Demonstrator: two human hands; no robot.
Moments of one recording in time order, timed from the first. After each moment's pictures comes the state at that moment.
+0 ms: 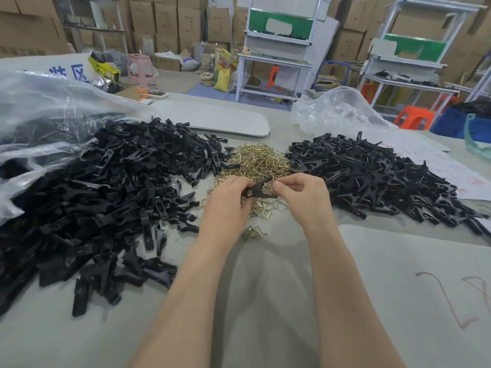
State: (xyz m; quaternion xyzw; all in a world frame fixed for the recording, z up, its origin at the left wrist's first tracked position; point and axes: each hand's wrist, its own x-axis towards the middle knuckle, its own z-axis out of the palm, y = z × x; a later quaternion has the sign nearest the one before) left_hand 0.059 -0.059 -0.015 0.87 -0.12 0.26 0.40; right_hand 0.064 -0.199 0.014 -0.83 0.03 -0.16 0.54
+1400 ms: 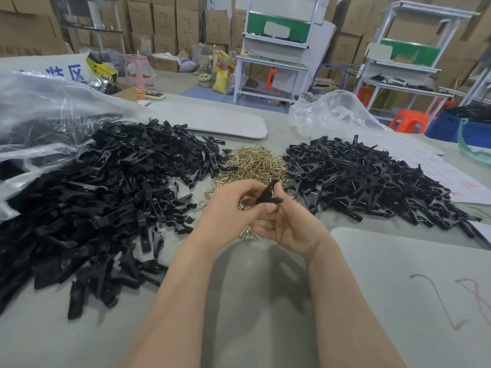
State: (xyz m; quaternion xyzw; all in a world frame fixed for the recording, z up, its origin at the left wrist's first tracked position) left_hand 0.046 -0.053 0.003 0.80 -0.20 0.14 0.54; right_hand 0.063 -0.201 -0.004 -0.57 -0.03 0.23 0.79
